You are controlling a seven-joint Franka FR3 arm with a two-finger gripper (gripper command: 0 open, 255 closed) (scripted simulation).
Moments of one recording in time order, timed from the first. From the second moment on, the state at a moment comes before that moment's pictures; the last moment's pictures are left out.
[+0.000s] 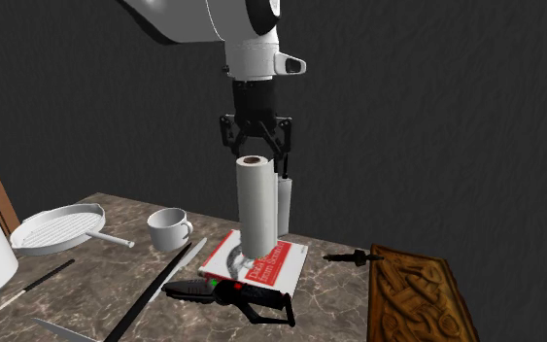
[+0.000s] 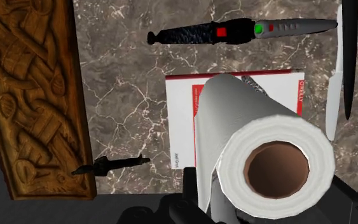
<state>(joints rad) 0.08 0.14 0.07 -1.68 -0.04 1.83 0.19</state>
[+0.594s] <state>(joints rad) 0.19 0.08 0.16 -1.74 -0.04 1.84 0.39</state>
